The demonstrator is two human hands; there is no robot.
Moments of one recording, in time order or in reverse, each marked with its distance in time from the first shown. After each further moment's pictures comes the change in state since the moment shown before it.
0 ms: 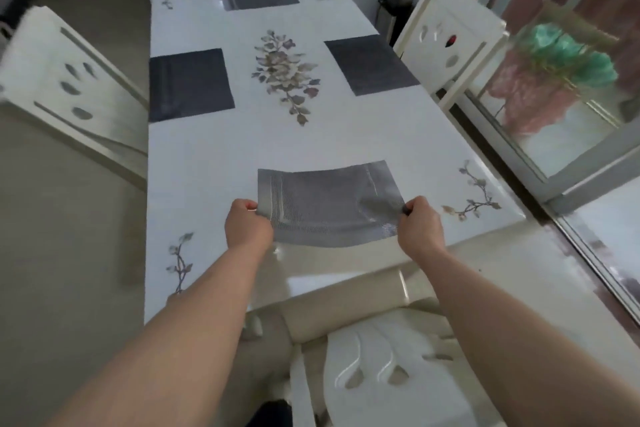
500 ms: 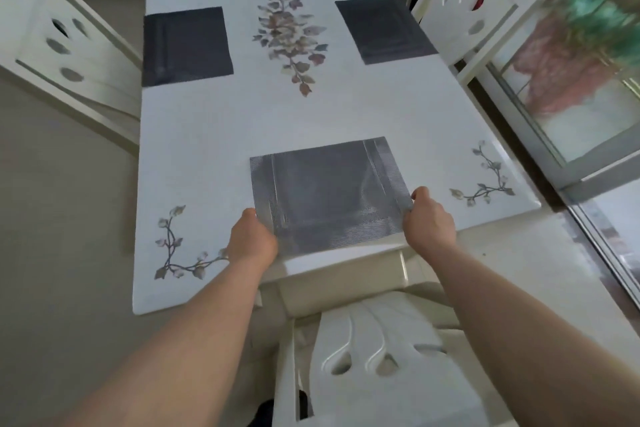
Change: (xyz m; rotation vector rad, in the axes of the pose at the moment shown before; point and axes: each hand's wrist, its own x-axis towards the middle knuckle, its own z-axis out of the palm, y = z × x) left_hand -0.018 -0.047 0.036 0.300 -0.085 0.003; right_hand 0.022 0.035 0.014 -0.396 -0.052 -0.165
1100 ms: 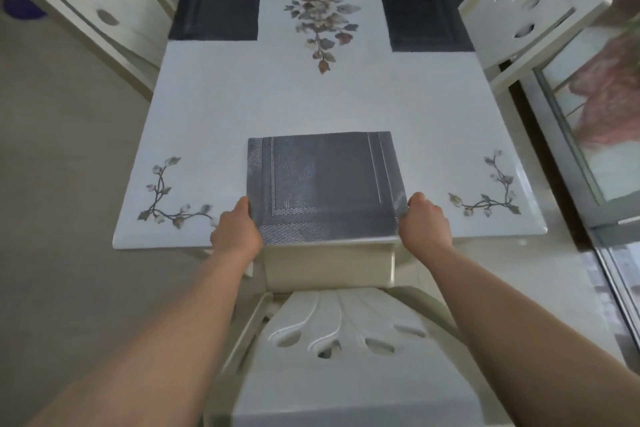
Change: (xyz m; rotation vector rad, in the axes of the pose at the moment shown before) left_hand -0.040 -0.017 0.036 0.183 0.015 -0.067; right_hand 0.023 0.043 0.008 -0.103 -0.136 -0.189
